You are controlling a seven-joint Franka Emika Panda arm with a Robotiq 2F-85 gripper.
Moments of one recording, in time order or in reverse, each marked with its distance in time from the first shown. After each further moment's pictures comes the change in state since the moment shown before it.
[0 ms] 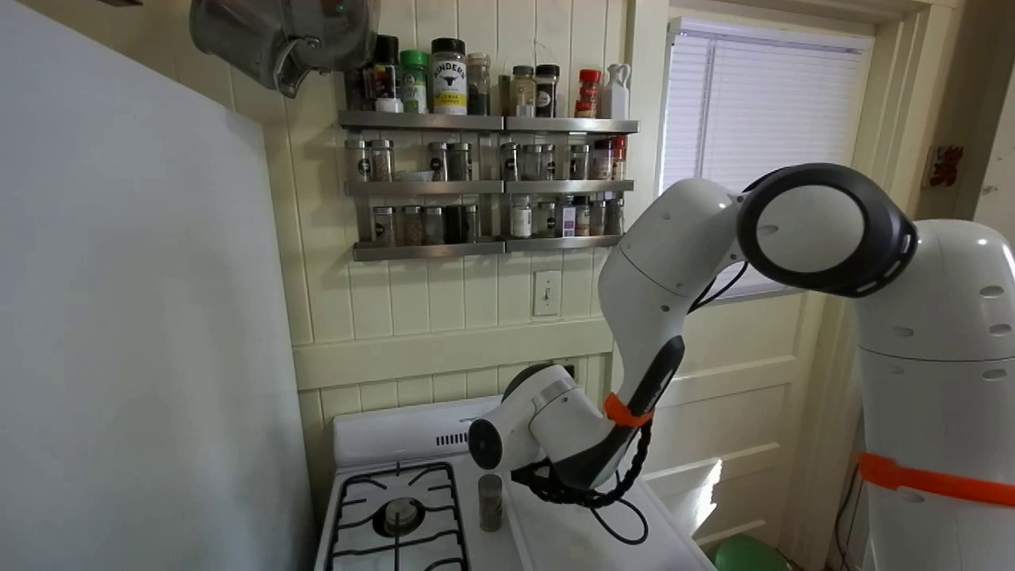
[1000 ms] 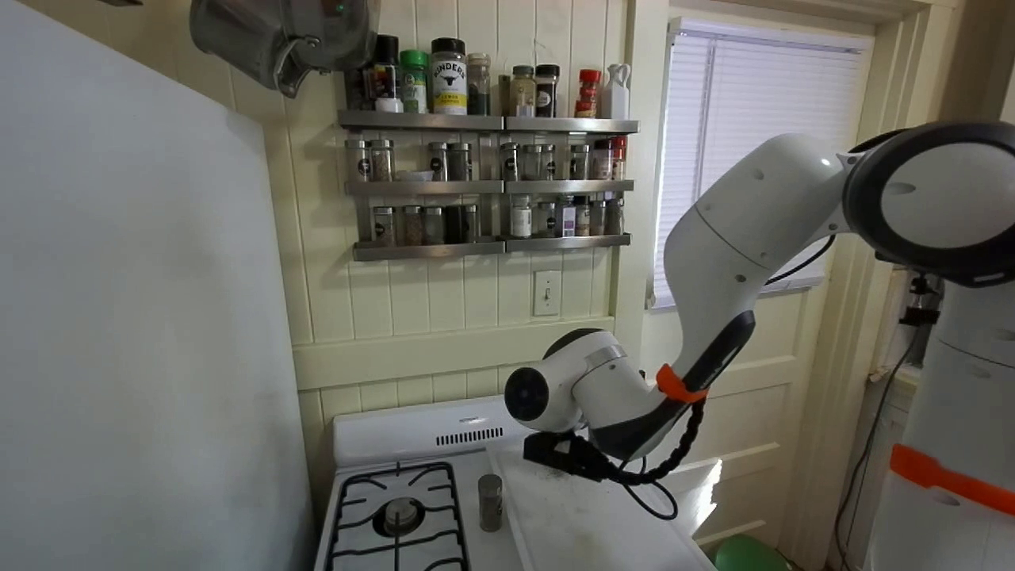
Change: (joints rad) arm -0.041 -0.271 -0.040 -0.170 0.041 0.259 -0.109
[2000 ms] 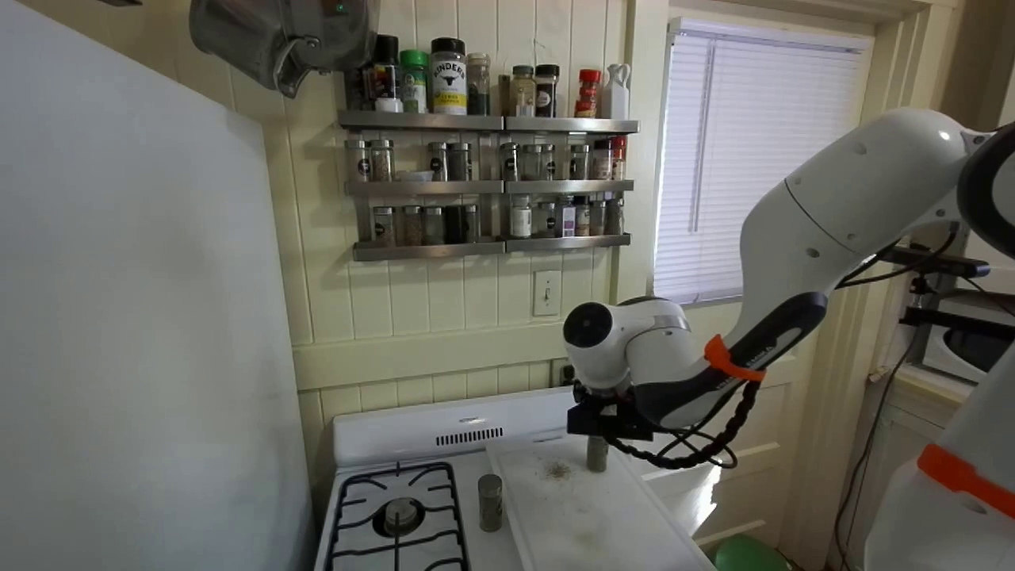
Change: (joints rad) arm -0.072 -0.225 -0.150 -0.124 0.186 0.257 -0.499
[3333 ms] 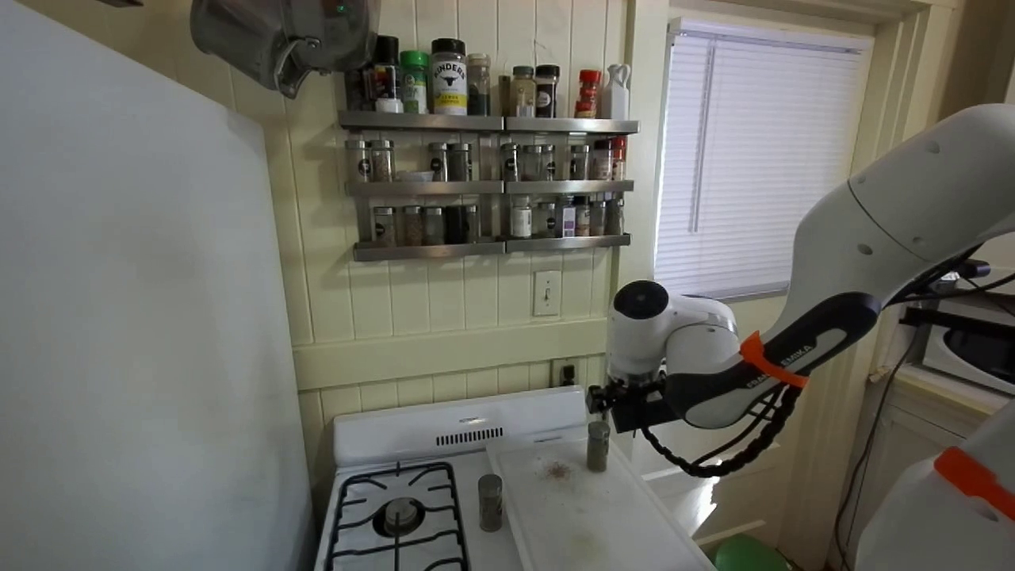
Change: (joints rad) arm -0.084 -0.142 -0.066 -0.119 0.139 0.244 -0.633
